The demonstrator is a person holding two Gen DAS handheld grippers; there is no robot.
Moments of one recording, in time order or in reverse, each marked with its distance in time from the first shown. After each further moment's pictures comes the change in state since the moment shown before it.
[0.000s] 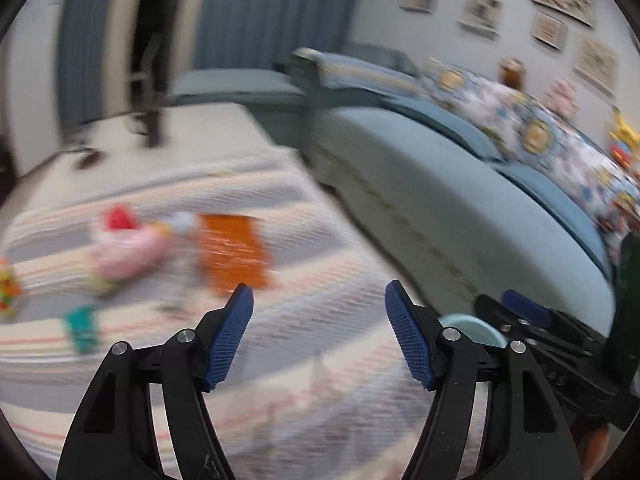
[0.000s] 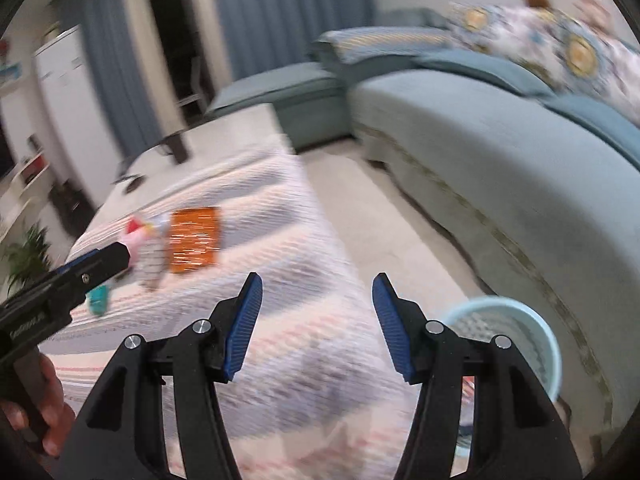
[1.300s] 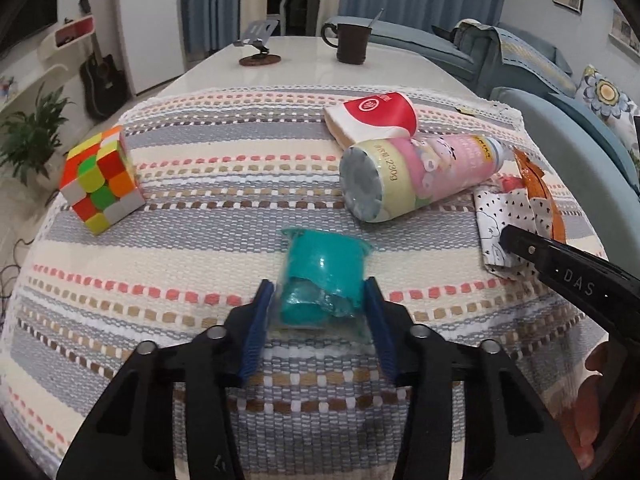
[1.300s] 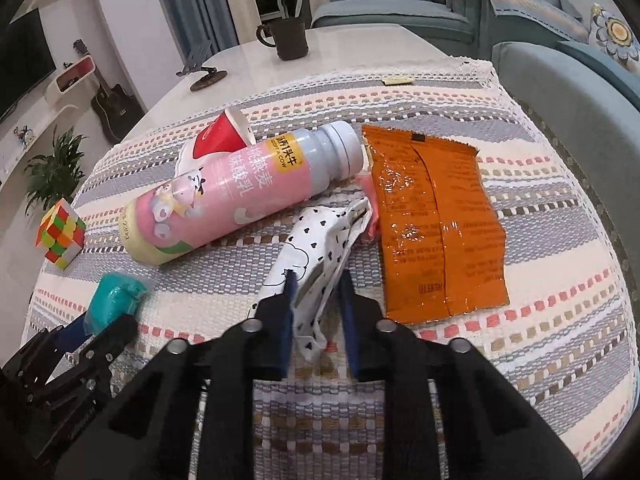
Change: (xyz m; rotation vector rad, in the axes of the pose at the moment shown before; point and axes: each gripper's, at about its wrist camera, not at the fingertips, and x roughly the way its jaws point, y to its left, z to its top) left arm 0.053 0.215 -0.048 -0.224 0.164 0.381; right arm 0.211 0.218 -0.009 -0.191 0.254 0.167
